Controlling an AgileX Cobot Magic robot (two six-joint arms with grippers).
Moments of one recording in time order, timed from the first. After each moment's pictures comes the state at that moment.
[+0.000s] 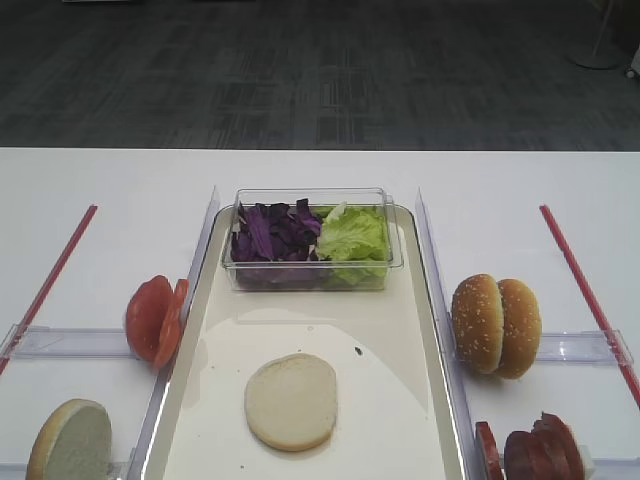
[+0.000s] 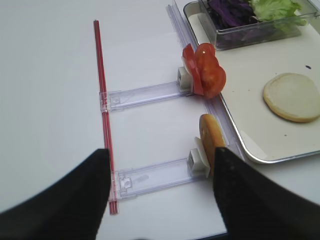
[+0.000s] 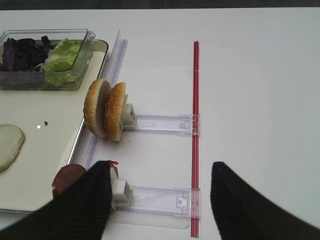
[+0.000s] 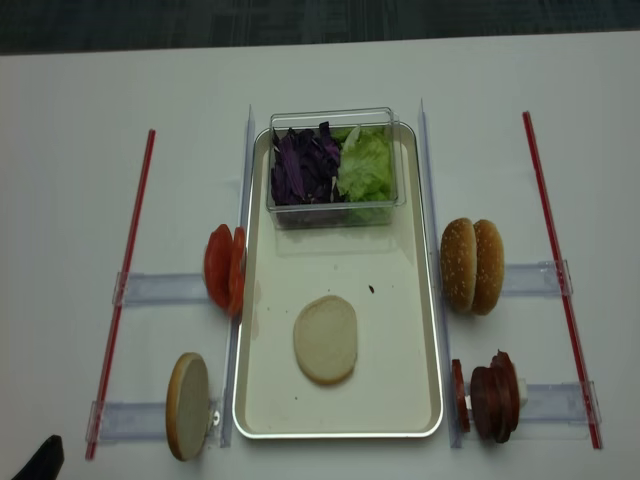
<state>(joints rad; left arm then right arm) -0.08 -0.02 -0.50 -0.08 1.17 0.08 0.02 -0.02 -0.49 0.11 1.11 -0.02</state>
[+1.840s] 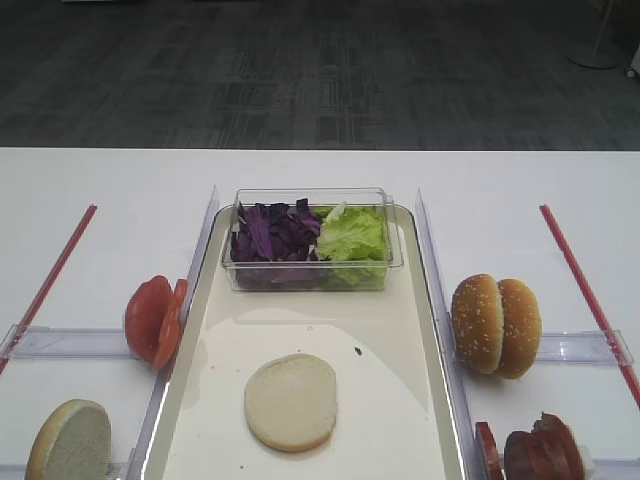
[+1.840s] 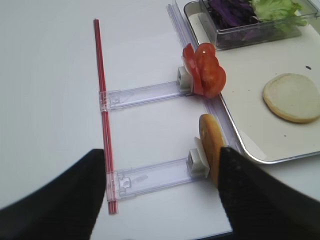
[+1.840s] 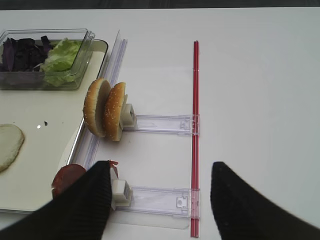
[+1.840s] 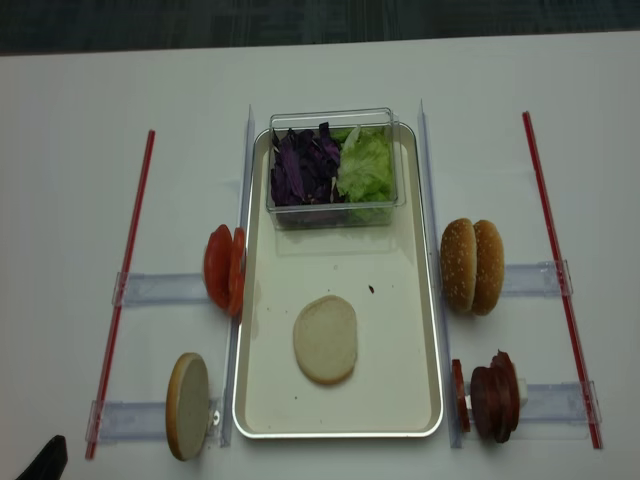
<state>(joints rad) -0.08 -0.02 -0.50 -0.08 1.17 0.07 0.02 -0.02 -0.49 0.11 1.11 -0.02</state>
